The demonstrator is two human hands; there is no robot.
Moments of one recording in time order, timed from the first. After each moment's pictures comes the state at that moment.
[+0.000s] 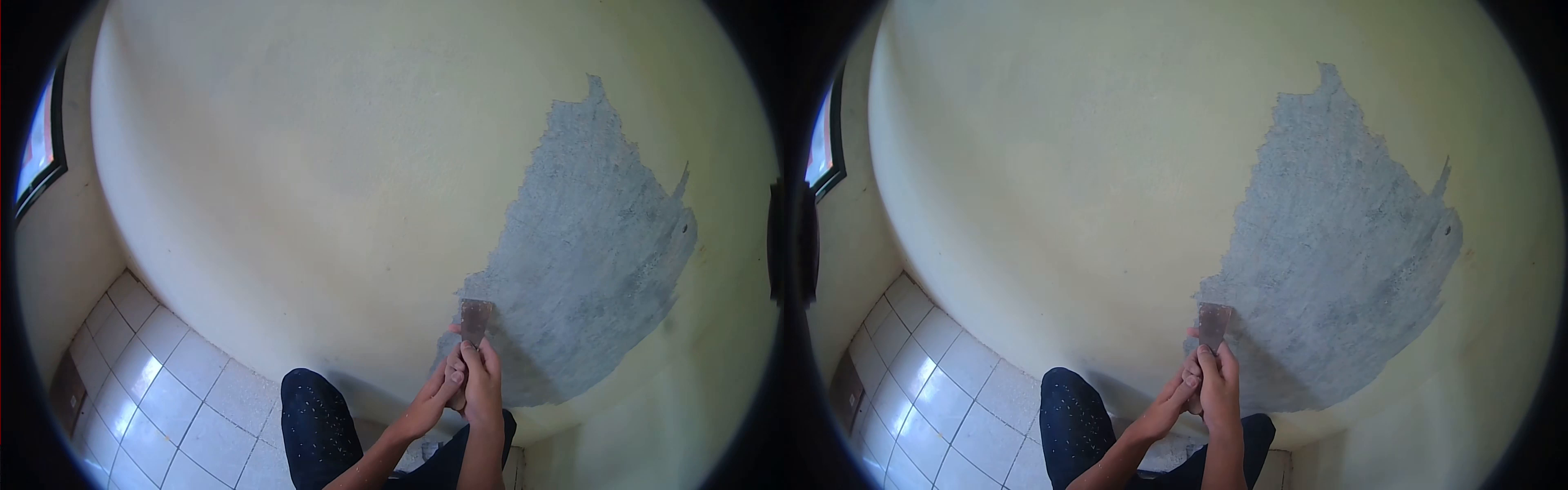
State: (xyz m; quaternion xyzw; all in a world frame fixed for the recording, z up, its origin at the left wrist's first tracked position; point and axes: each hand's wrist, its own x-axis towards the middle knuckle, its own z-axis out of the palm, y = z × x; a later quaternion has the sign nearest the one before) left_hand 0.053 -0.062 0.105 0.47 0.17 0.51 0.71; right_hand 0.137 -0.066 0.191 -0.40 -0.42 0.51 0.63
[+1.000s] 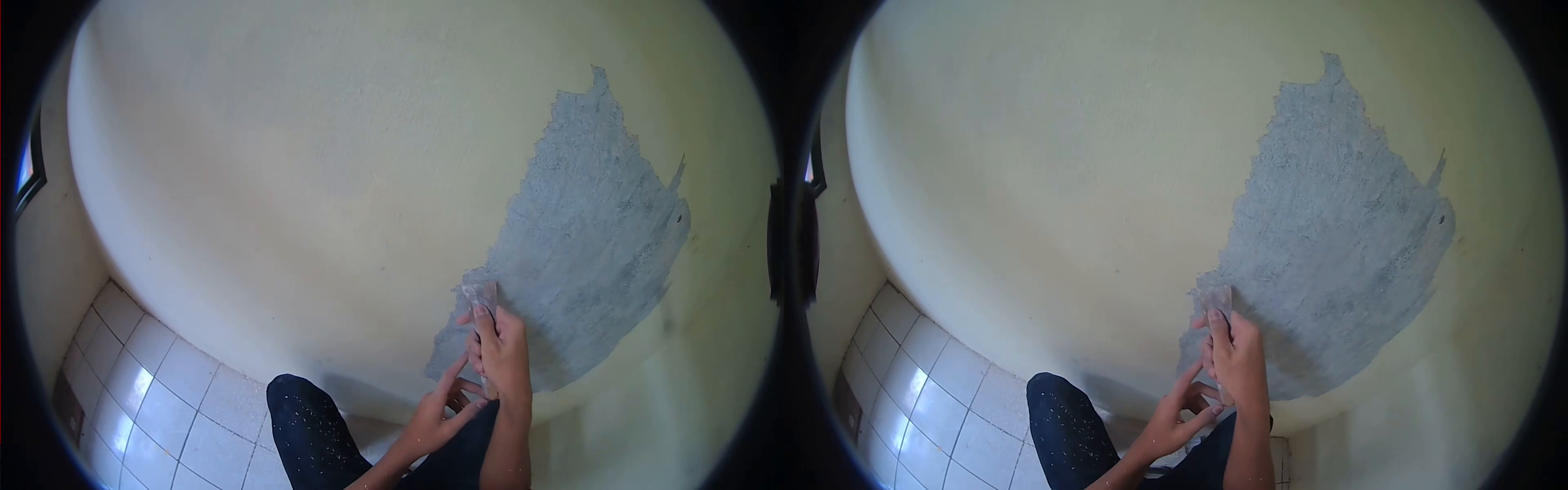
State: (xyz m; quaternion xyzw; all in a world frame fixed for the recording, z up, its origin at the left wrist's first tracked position) left_hand 0.038 -0.091 0.127 0.58 0.16 0.51 0.61; right_hand 0.143 -0.055 0.252 -0.57 -0.55 0.33 0.52
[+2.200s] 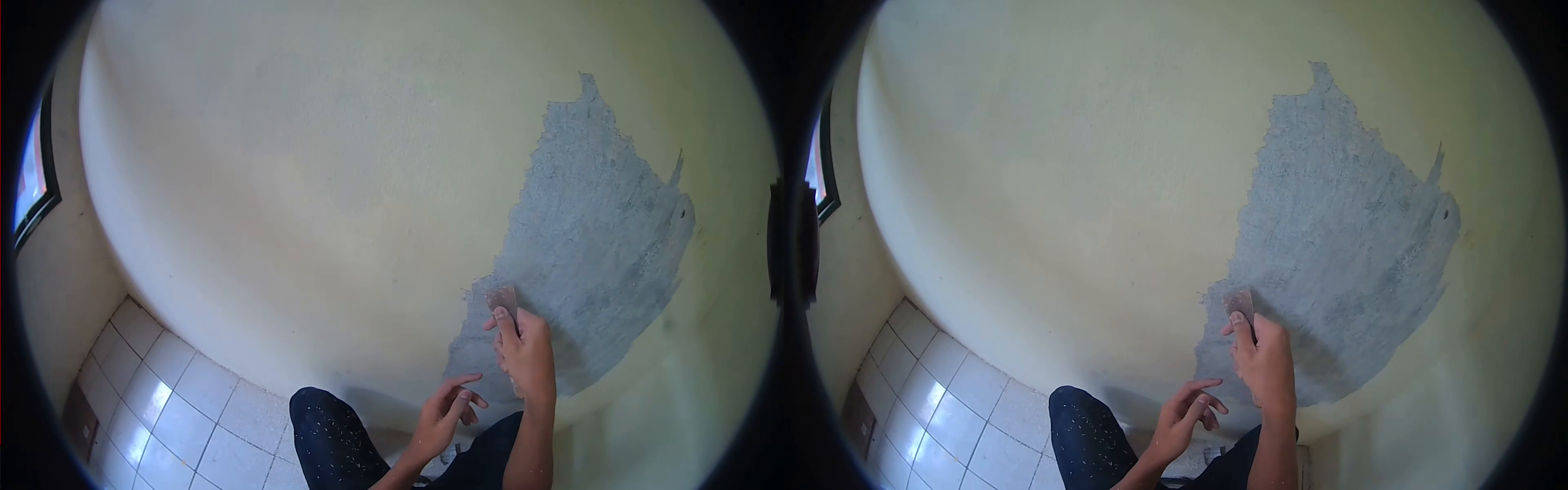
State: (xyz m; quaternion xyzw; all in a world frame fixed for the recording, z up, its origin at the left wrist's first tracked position) left_hand 0.031 -0.087 0.109 0.47 0.17 0.52 0.69; right_hand 0.152 -0.060 0.272 -0.66 -0.54 0.24 0.47
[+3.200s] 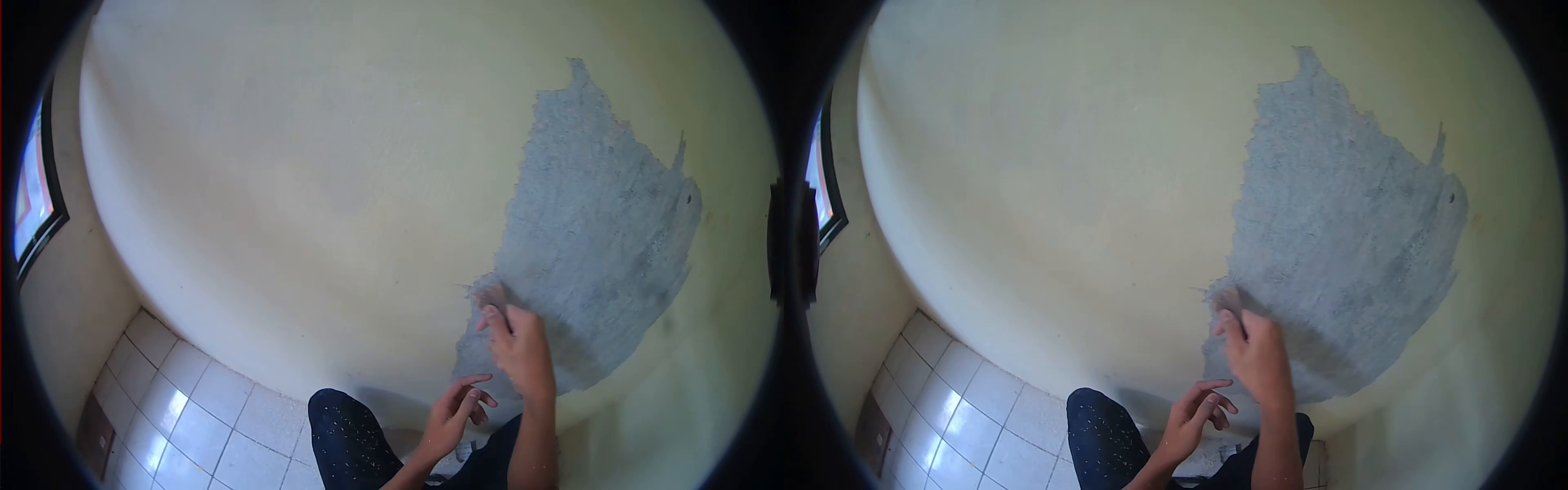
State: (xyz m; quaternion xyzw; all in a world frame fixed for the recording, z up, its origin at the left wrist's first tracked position) left_hand 0.037 -0.090 0.119 0.48 0.19 0.51 0.68; right_hand 0.152 -0.049 0.270 -0.63 -0.60 0.23 0.43
